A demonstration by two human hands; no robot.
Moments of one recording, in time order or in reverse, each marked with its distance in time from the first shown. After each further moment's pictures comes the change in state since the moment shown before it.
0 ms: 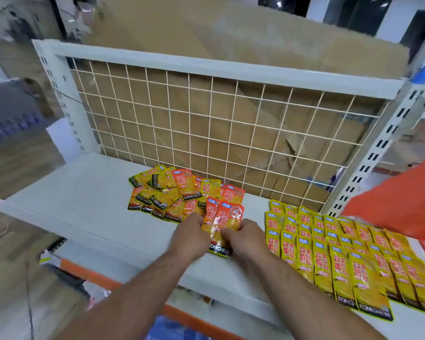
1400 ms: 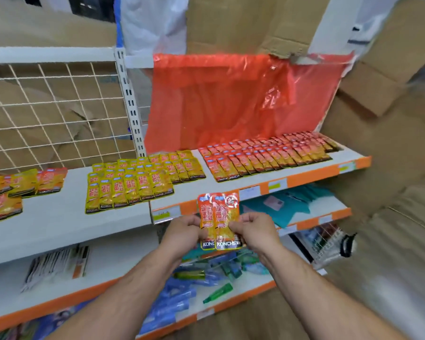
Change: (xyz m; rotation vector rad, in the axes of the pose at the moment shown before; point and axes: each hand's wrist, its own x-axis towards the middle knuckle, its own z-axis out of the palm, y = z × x) left_hand -0.318 0.150 0.195 -0.354 -0.667 0.175; right_hand -0.313 0.295 -0.230 0.563 0.479 0.214
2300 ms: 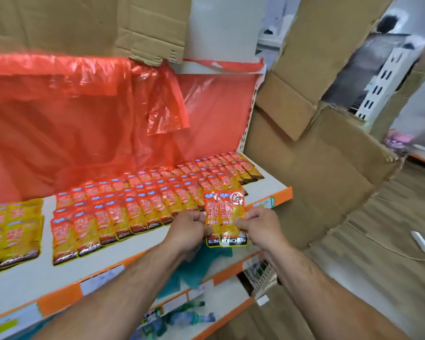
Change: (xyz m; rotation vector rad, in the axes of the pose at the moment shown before) left_hand 0.193 0.173 0.341 0.034 -0.208 0.056; right_hand 0.236 0.020 -0.339 -0.029 0.258 0.043
